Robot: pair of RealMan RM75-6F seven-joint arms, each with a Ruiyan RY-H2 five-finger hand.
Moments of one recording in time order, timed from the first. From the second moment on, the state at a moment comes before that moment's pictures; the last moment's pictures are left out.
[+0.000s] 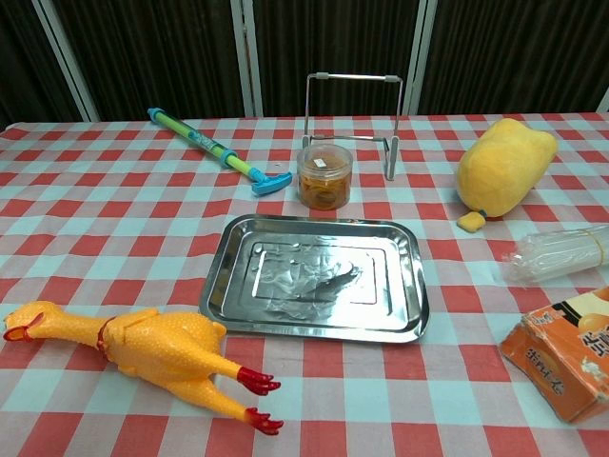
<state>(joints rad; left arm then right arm) -0.09 -1.16 -0.03 -1.59 1.53 1.52 0.20 0.08 -1.15 0.06 -1.60 -1.52 1.48 -0.07</state>
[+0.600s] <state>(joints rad) -0.08 -1.13 -0.01 -1.63 1.55 1.51 0.16 0.07 -1.16 0.06 -1.57 -1.54 1.52 -0.03</state>
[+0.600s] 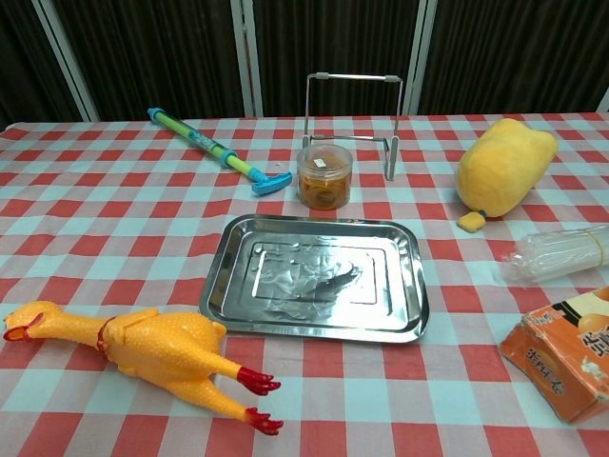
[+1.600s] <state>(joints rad) -0.44 -1.29 -0.02 -1.64 1.62 0.99 0.29 0.07 -1.14 0.06 -1.57 -1.56 1.52 -0.03</state>
